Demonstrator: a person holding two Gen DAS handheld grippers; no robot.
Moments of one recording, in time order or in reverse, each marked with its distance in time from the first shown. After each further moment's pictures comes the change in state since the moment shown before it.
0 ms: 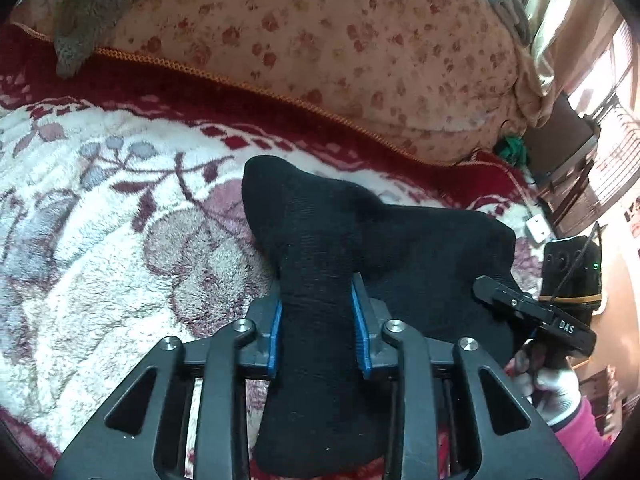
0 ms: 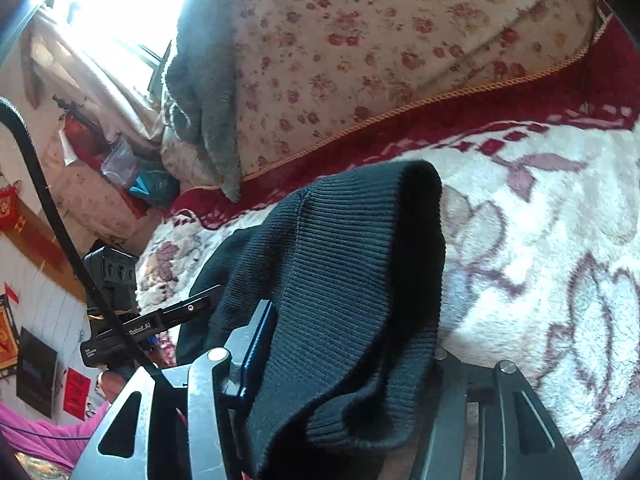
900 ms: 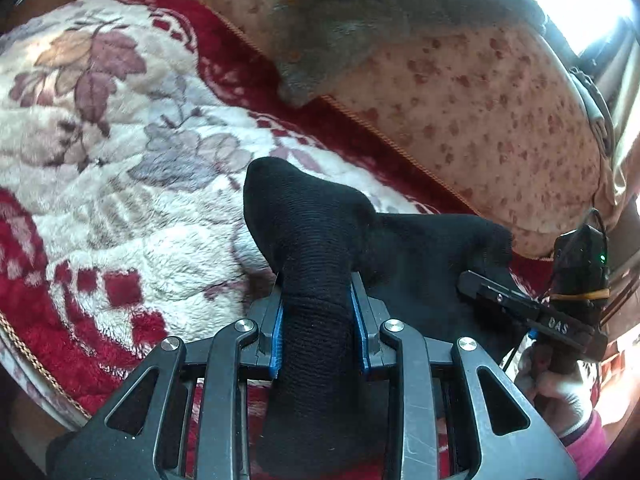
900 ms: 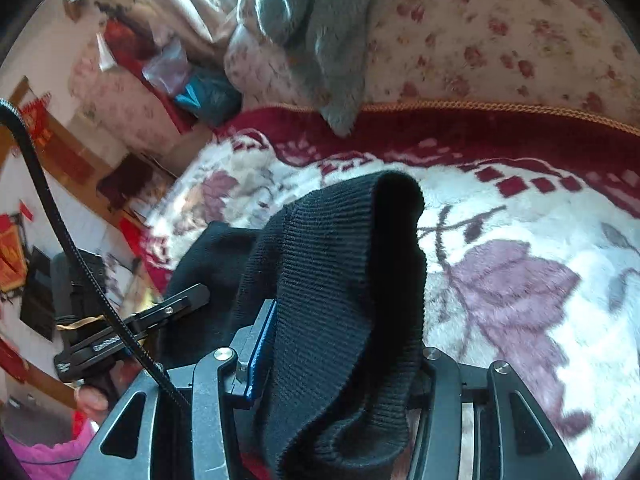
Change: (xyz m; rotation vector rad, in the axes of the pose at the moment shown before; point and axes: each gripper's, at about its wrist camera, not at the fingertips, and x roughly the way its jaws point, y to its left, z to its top) left arm -0.139 0.152 -0.023 -0.283 -0.177 0.292; right arm 0.193 0.163 0.021 -0.243 0.248 0.057
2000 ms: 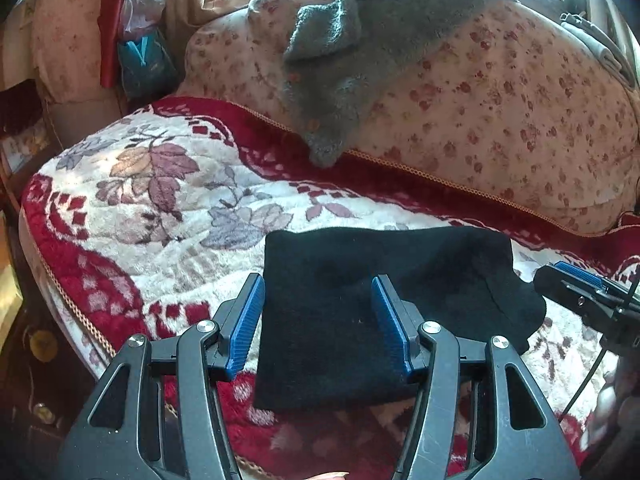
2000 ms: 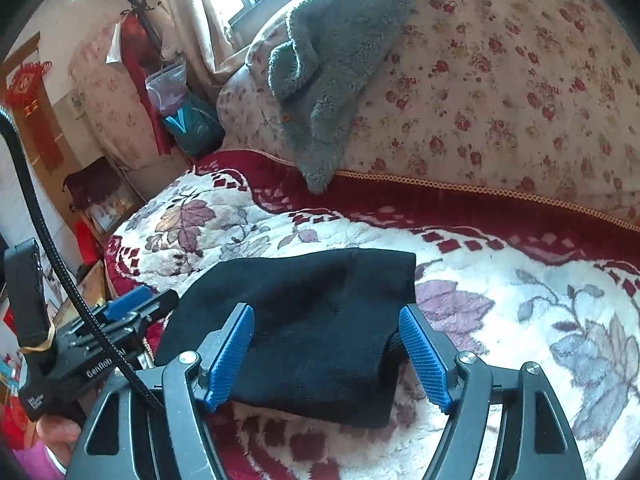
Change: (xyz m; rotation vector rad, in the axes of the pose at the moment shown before) left arm -0.041 -0.075 -0.031 0.220 -0.231 0.359; right arm -0.076 0.054 -0.032 -0.129 -0.221 -0.203
